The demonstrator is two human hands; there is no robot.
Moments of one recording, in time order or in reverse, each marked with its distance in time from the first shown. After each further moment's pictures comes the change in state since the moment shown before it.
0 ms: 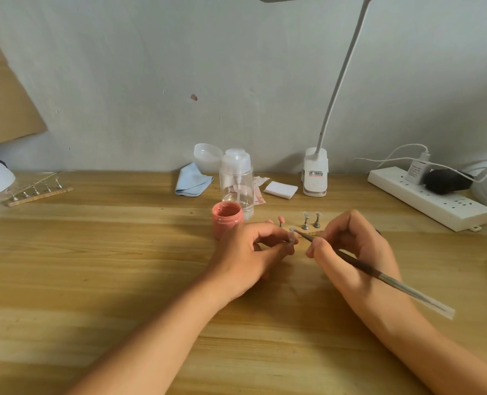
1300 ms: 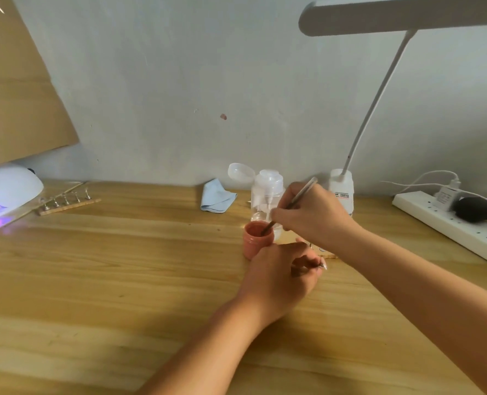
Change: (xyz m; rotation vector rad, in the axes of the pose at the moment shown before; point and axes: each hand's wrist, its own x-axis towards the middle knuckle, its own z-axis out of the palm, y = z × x) left_hand 0.003 0.000 -0.007 0.350 0.002 0.129; right_hand 0.101 -0.041 0.072 -0.417 -0.280 0.140
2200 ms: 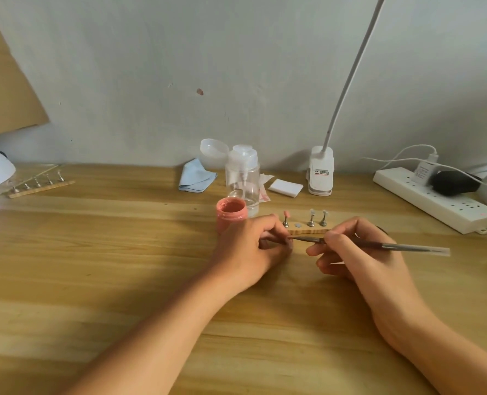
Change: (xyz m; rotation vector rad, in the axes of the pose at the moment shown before) left_hand 0.004 -0.010 0.006 -0.205 0.046 -0.017; right_hand -0.102 0.074 -0.014 0.851 0.190 0.172
